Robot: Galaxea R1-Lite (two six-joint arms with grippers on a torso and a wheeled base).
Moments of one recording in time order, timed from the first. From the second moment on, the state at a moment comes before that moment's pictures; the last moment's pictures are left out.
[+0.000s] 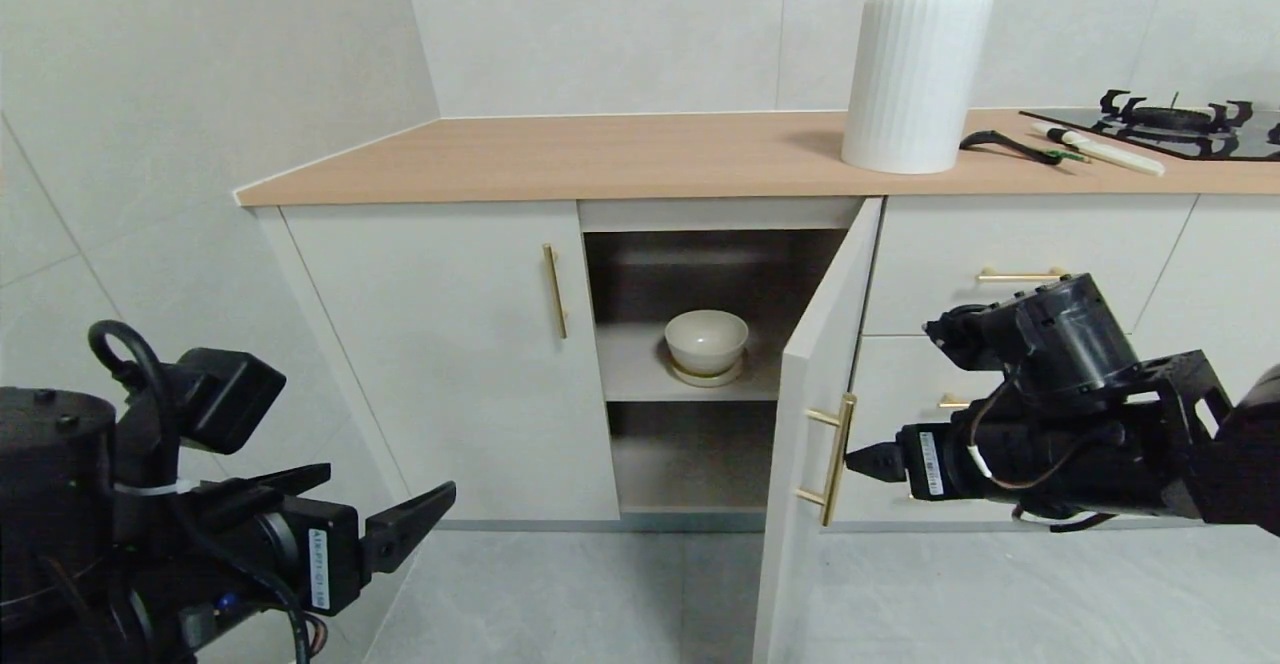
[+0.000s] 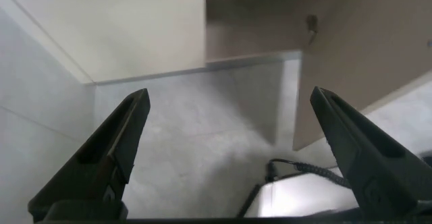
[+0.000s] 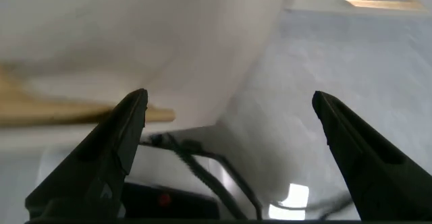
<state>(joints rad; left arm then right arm) -0.50 1.21 -0.48 -0.26 0.25 -0.18 0.54 1.67 -0.91 -0.03 -0.14 0.34</state>
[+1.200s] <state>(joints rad) -0.46 1.25 -0.48 -0.26 0.29 -0.18 0.53 2.06 -1.18 -0.25 -0.13 0.35</state>
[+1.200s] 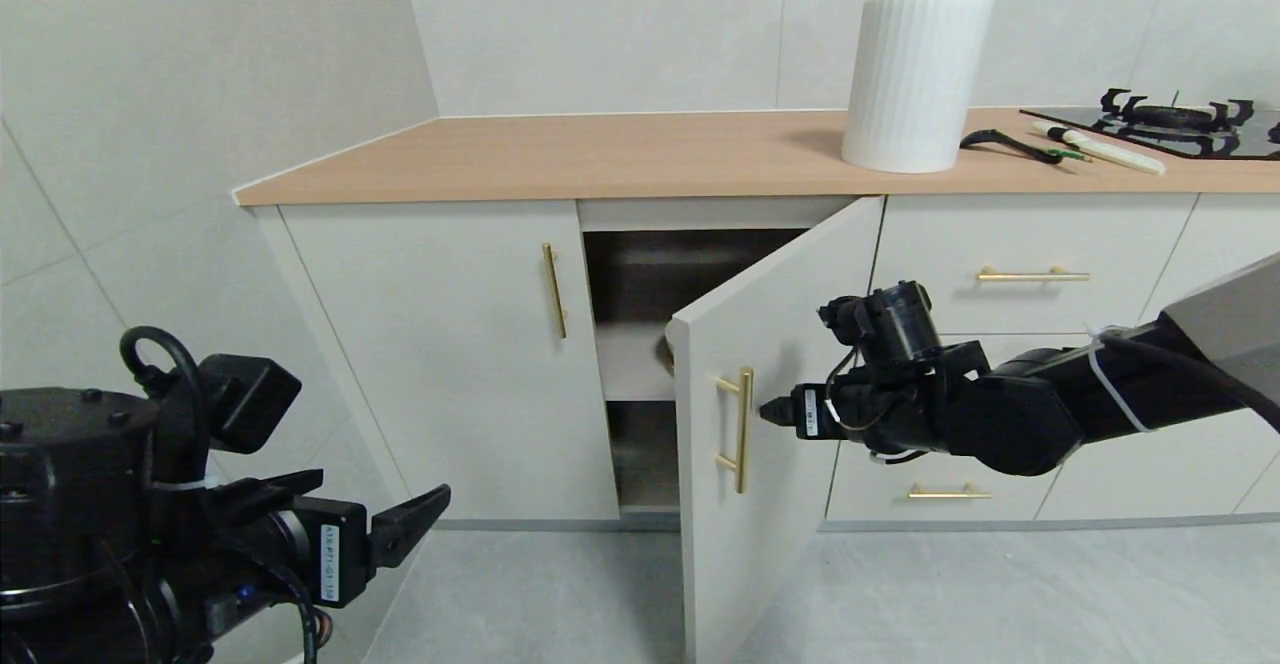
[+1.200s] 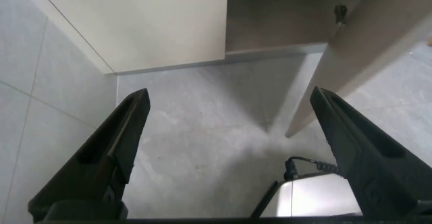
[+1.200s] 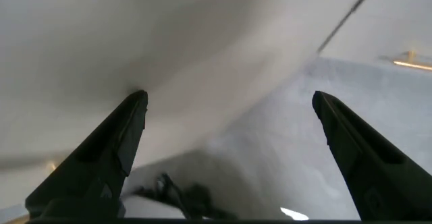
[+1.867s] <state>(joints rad) -0.46 1.26 -0.48 -0.26 0.29 -0.18 0.54 2.13 -1.24 -0.33 -0.14 0.48</state>
